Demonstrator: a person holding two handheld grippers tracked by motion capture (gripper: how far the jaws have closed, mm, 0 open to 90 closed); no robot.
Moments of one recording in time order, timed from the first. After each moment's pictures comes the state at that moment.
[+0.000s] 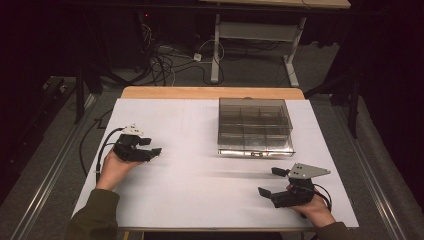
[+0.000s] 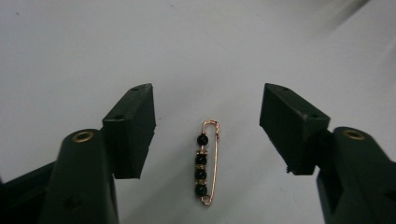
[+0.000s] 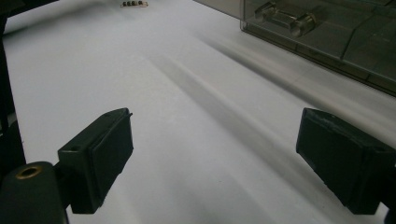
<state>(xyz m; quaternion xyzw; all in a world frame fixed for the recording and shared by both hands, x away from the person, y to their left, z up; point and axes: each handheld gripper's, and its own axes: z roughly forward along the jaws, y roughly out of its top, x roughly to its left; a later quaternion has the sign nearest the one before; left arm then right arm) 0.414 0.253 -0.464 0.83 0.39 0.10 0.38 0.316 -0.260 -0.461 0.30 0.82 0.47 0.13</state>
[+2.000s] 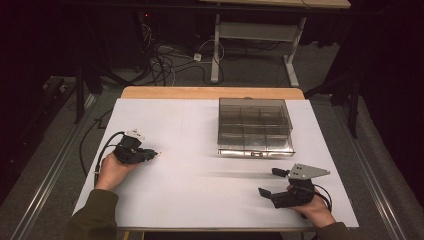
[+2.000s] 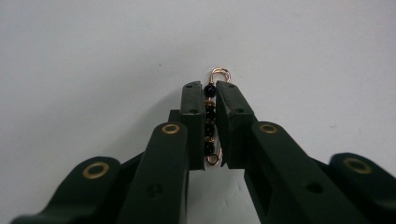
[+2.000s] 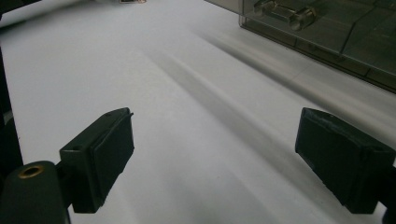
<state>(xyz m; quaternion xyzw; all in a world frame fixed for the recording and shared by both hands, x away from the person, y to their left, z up) 0.419 0.255 -0.480 0.86 0.39 0.06 0.32 0.316 -0.261 -0.463 0.30 0.82 0.47 0.13</state>
